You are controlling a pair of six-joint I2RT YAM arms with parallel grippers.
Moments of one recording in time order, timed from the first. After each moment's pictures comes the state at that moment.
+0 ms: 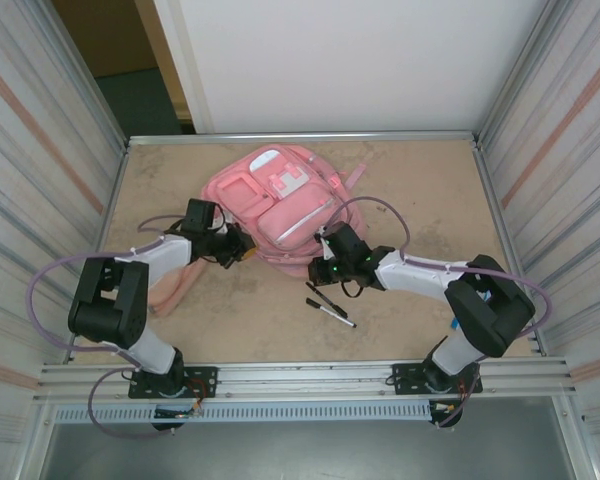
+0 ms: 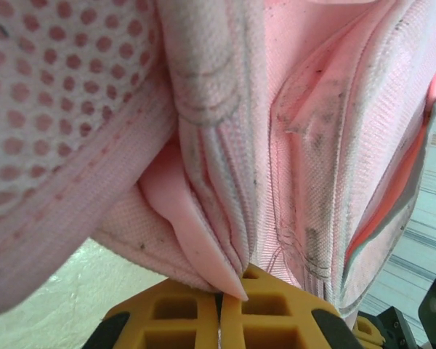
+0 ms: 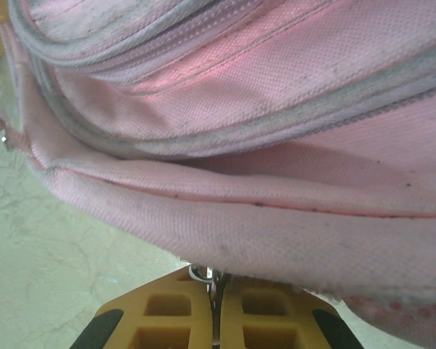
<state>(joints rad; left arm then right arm) -0.23 1.59 0.80 -0.18 0.61 -0.87 0.77 1.55 0.79 -0.14 -0.18 0.57</state>
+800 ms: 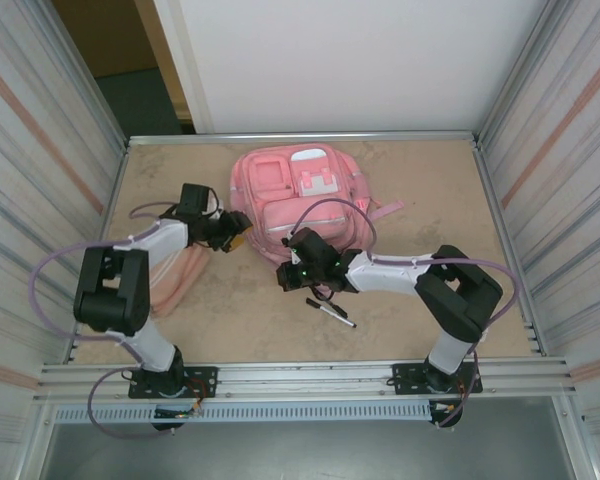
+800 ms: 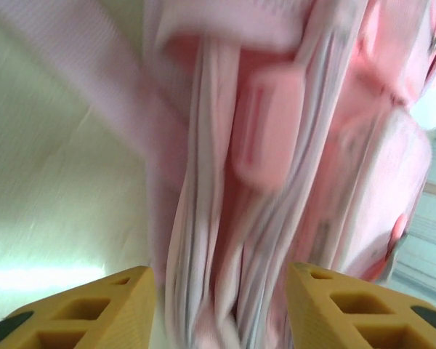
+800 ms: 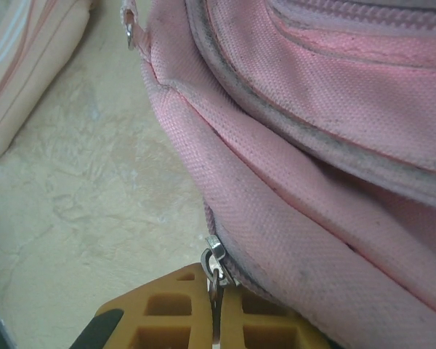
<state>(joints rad) -0.18 1.60 0.90 -0.28 0.53 -0.85 0.93 1.73 0.95 -0.04 -0.16 0.65</state>
